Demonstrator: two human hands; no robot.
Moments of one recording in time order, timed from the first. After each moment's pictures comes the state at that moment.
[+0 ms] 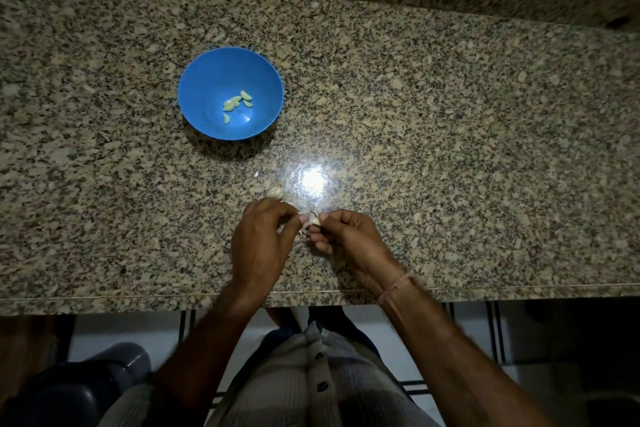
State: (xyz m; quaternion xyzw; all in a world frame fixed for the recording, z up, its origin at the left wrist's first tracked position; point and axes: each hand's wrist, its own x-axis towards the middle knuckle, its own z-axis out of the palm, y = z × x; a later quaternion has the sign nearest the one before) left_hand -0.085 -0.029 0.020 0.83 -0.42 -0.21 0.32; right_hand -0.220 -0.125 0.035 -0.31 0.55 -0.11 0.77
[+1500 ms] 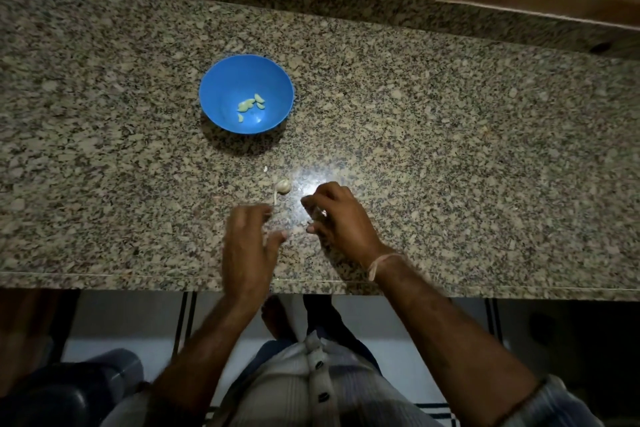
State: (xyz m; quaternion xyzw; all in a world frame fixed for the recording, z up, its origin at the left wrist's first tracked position) left_hand -0.095 0.020 0.009 0.85 -0.37 -0.15 0.34; right_hand -0.222 -0.138 -0.004 -0.90 0.30 -0.06 0.32
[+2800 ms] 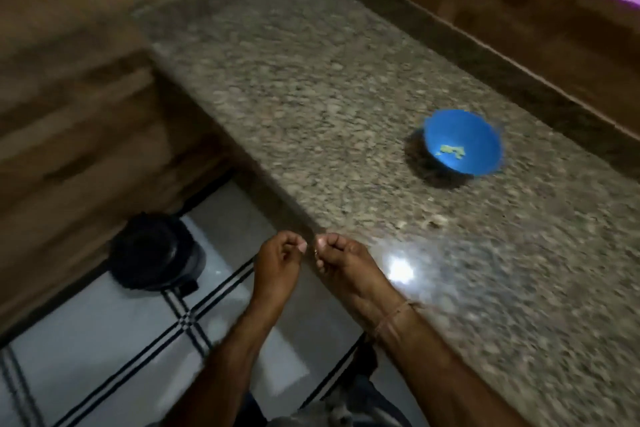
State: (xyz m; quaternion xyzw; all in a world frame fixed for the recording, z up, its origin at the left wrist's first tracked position) left_hand -0.120 0.197 0.032 0.84 0.09 -0.12 0.53; right_hand -0.146 0.056 0.043 -0.45 0.26 0.17 0.84
